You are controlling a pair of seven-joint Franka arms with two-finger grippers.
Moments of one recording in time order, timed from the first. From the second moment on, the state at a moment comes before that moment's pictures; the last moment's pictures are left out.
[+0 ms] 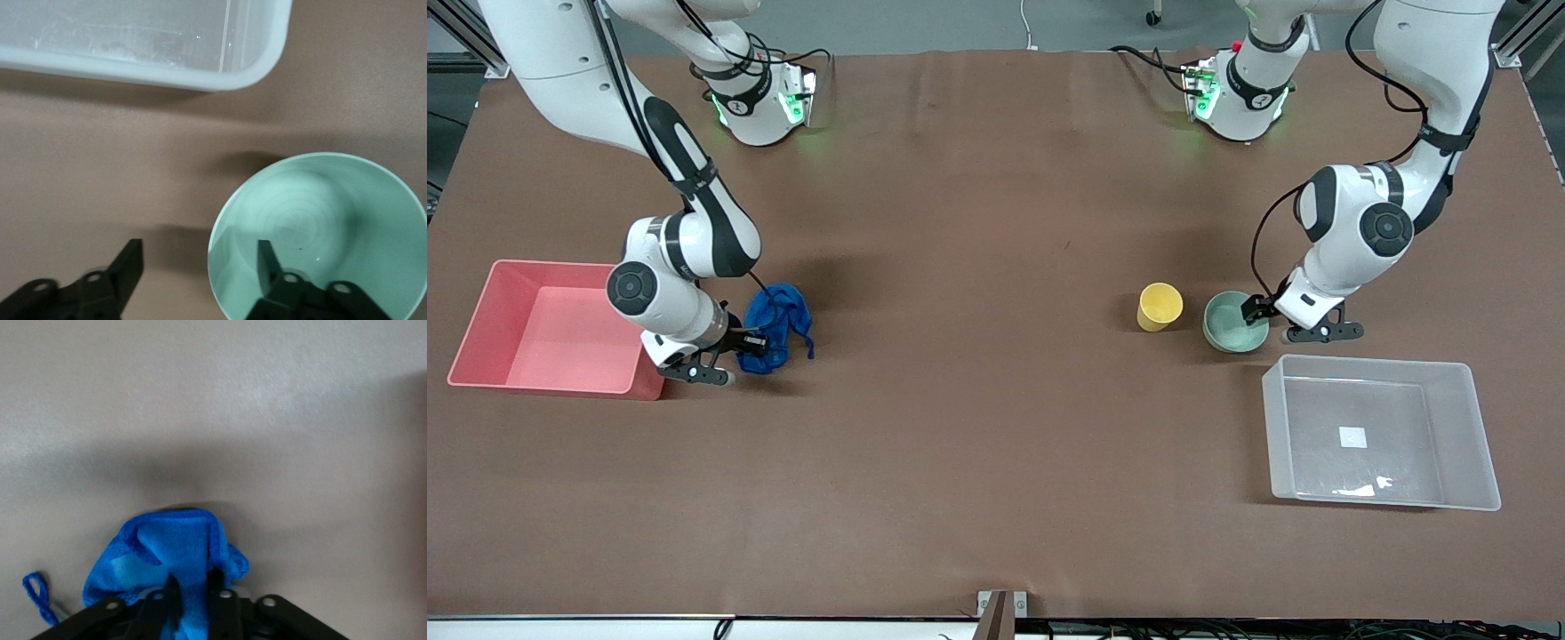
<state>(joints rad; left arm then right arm) -0.03 0.27 -0.04 -2.40 0.00 2.68 -0.11 0.06 0.43 0.03 -2.15 0.02 2.49 0.26</state>
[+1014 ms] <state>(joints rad) -0.03 -0.03 -0.03 -2.33 0.00 2.40 -0.08 -0.05 0.33 -0.33 -1.62 -0.02 1.81 -0.35</state>
